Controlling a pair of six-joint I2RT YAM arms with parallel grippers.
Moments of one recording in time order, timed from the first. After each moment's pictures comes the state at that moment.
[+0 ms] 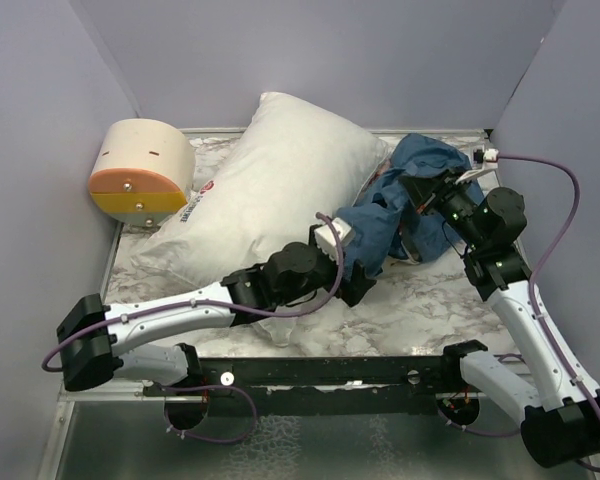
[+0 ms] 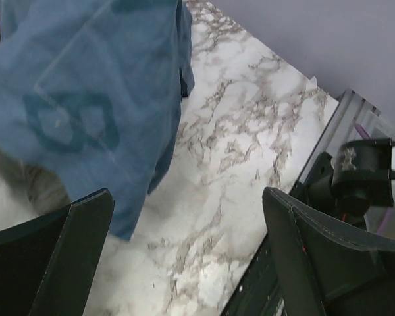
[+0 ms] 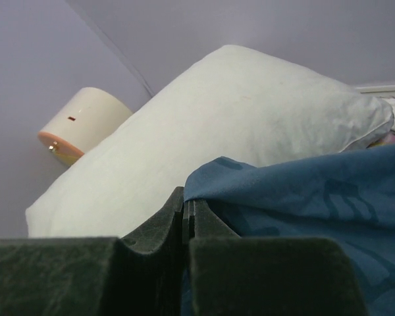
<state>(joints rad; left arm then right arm) -1.17 1.18 0.83 0.09 -0.15 -0.35 0.21 0.90 0.84 0.12 -0.30 0.49</state>
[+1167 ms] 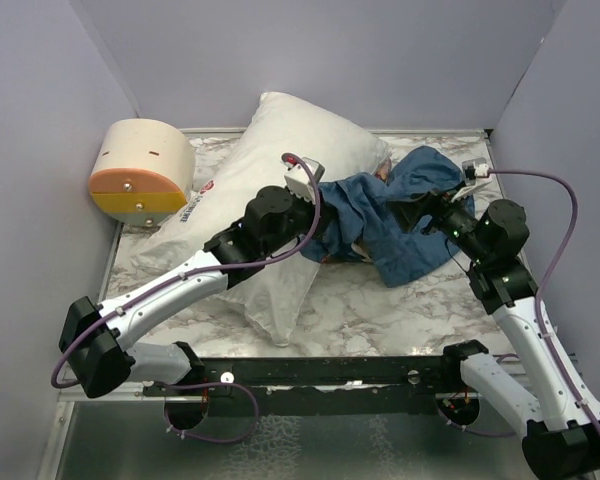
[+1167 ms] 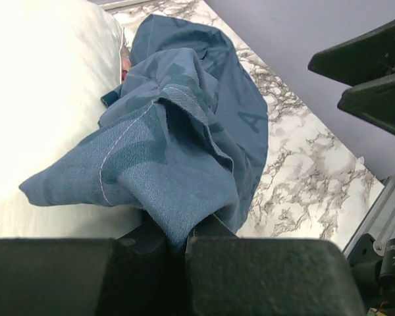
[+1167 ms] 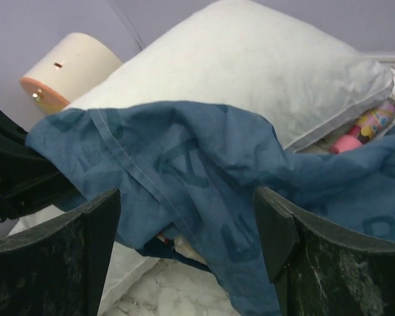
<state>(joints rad) -0.88 1.27 1.06 0.03 -0.07 -0.34 0.21 0.80 0.81 -0.02 -0.37 0.39</state>
